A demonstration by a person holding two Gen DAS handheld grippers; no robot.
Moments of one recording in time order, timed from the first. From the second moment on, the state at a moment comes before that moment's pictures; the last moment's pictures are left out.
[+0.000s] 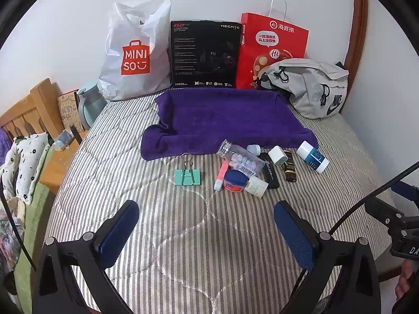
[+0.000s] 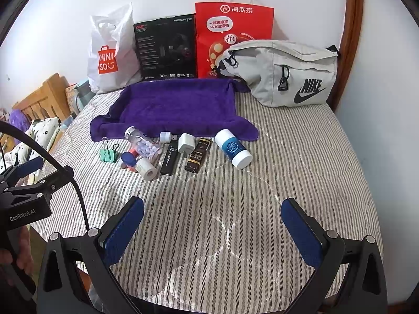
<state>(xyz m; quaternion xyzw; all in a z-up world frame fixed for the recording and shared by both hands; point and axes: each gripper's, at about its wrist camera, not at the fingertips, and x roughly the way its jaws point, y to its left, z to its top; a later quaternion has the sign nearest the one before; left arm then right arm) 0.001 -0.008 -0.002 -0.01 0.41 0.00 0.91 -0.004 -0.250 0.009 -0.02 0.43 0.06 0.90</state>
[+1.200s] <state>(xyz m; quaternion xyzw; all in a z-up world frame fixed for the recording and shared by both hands) 0.000 -0.013 0.001 0.00 0.40 -0.01 0.91 -0.007 -0.252 0.012 -0.02 0.43 0.06 0.90</state>
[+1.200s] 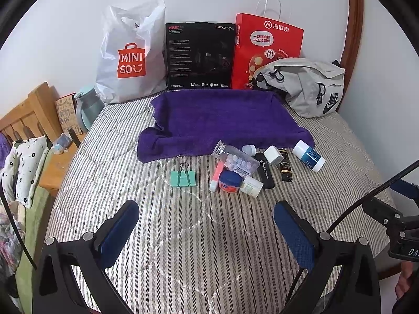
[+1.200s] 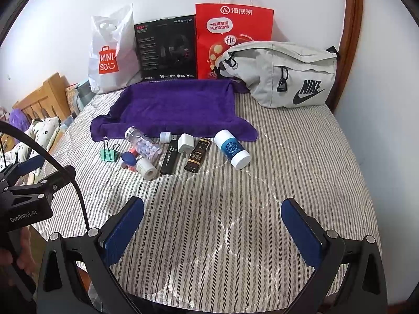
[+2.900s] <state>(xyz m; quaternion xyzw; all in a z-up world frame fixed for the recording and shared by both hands) 0.110 0.038 -0.103 -0.05 0.46 0.01 0.88 0.056 -0.298 -0.058 0.02 0.48 0.04 0.87</state>
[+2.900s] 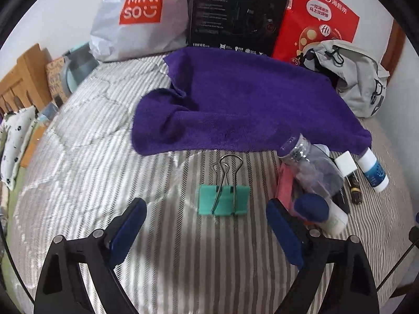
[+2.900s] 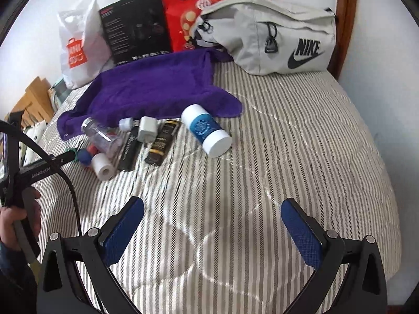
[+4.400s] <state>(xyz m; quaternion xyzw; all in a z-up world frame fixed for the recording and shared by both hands) 0.110 0.021 -0.113 0.00 0.43 -0.01 0.90 0.157 -0.269 -0.107 -0.07 0.49 0.13 0.86</state>
